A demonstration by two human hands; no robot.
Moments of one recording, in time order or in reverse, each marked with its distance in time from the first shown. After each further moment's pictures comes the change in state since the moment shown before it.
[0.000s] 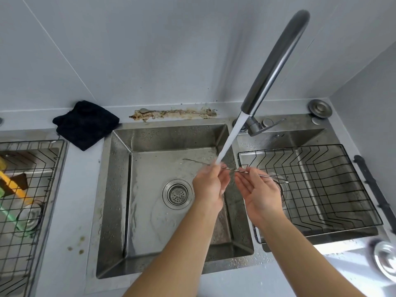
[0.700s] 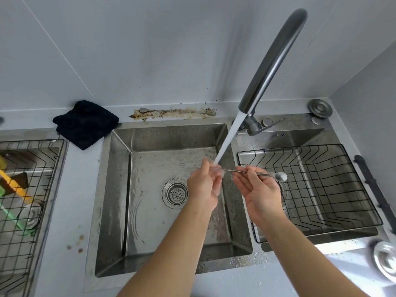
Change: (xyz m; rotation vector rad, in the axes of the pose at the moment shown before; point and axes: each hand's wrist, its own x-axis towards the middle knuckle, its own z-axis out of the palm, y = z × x) left_hand 0.001 0.008 -0.005 0.026 0.065 -0.061; right_hand 0.003 -0.002 -0.006 -0.076 -0.107 -0.046
